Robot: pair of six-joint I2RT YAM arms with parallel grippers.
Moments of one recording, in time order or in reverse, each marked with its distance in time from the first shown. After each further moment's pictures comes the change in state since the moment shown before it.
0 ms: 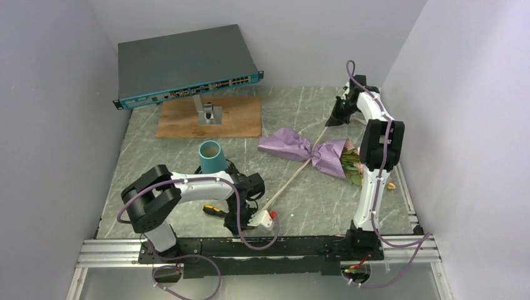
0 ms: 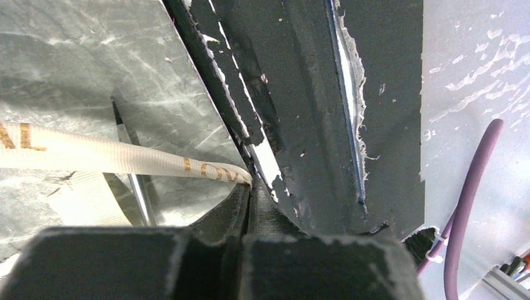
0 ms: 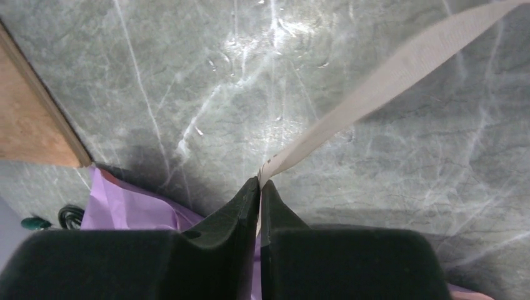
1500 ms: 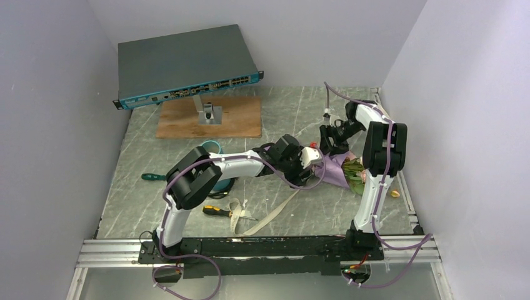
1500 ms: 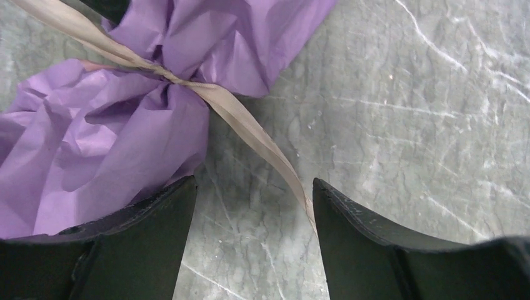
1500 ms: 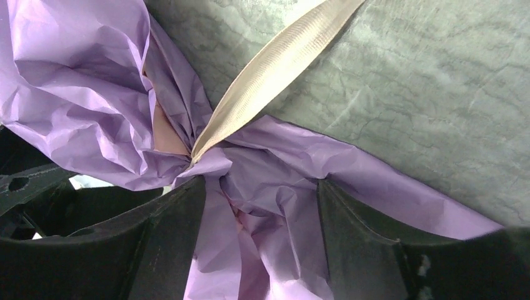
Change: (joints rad) left arm 0.079 0.391 0.465 0.862 -0.185 -0.607; right arm 0.005 -0.124 -0.325 -0.283 -0.238 -0.687
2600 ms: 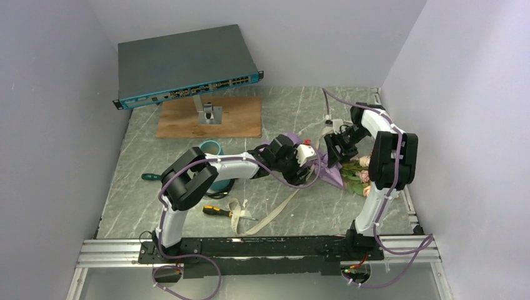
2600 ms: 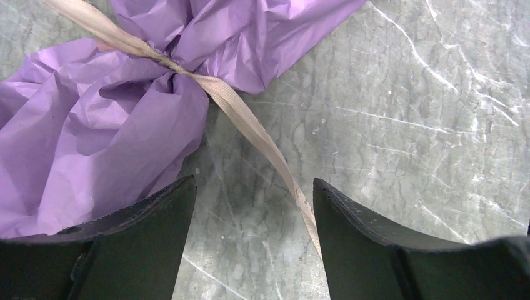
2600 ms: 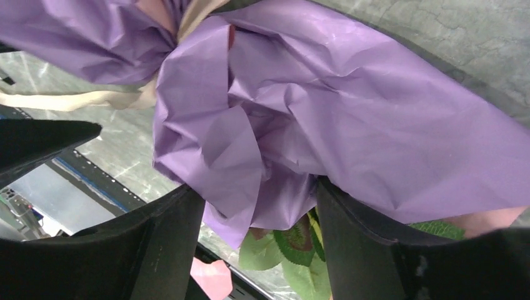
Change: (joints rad) left arm 0.015 -0.040 -0.097 0.148 -0.003 -0.092; right arm -0.010 -0.222 -0.175 -0.015 0.135 -0.199
